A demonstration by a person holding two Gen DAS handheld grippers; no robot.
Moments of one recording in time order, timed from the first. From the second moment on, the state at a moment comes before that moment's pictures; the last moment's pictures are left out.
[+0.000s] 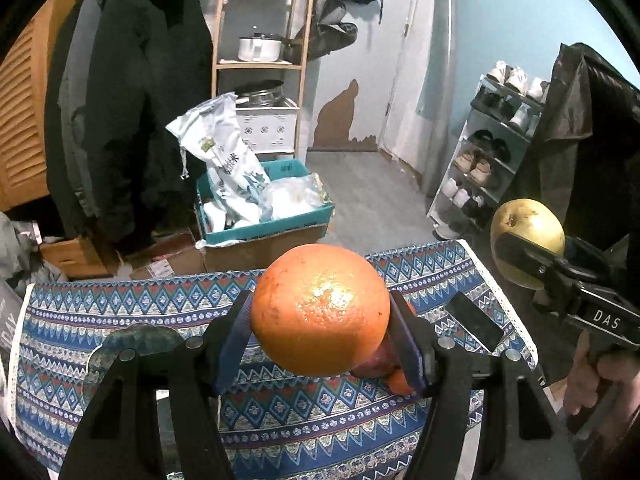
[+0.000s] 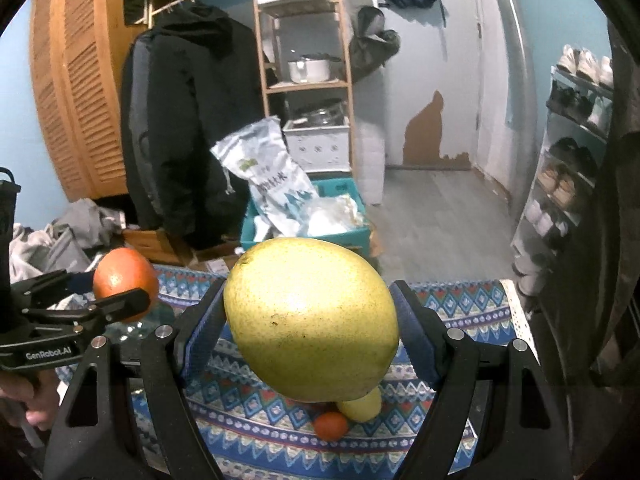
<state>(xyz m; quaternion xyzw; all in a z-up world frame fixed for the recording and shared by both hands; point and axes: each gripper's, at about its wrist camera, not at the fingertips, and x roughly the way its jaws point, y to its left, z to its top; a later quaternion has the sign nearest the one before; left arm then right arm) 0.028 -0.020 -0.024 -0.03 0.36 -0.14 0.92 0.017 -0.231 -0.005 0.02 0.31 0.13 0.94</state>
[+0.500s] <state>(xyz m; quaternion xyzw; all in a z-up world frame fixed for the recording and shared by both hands) 0.014 0.037 -0.028 -0.05 0.36 -0.10 0.93 0.029 -0.172 -0.003 0.01 0.32 0.18 0.93</state>
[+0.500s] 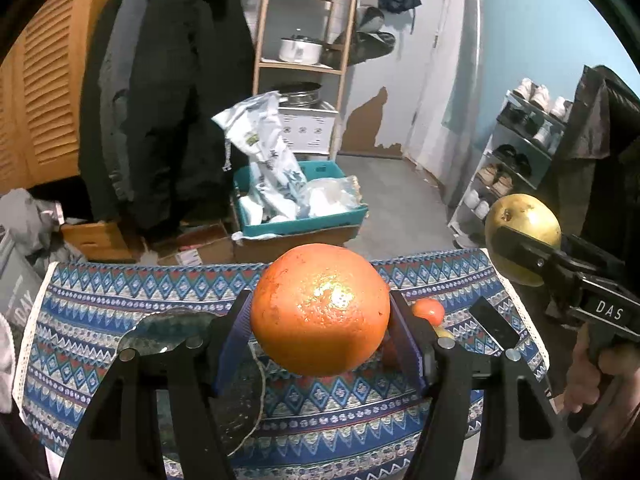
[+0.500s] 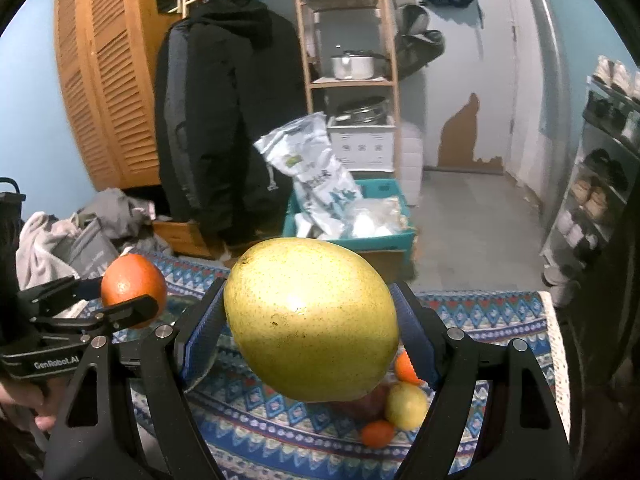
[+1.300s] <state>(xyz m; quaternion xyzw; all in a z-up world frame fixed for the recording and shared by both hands) 0.011 0.146 -0.081 -0.10 0.41 0.00 0.91 0.064 -0.042 -0.049 -0.02 0.39 0.27 0.88</state>
